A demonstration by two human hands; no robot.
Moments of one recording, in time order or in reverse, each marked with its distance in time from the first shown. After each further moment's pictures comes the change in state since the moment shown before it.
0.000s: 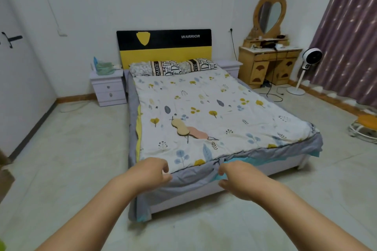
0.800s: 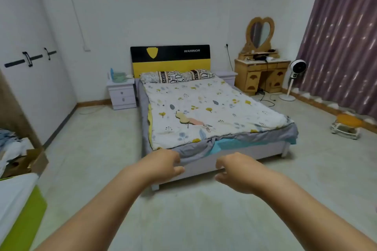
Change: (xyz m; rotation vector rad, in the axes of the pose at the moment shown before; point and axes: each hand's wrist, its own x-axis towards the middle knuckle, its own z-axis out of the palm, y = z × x) left_hand -0.352 0.098 0.079 0.071 0.121 0.101; right_hand -0.361 -0.042 0.060 -0.038 0.080 -0.084
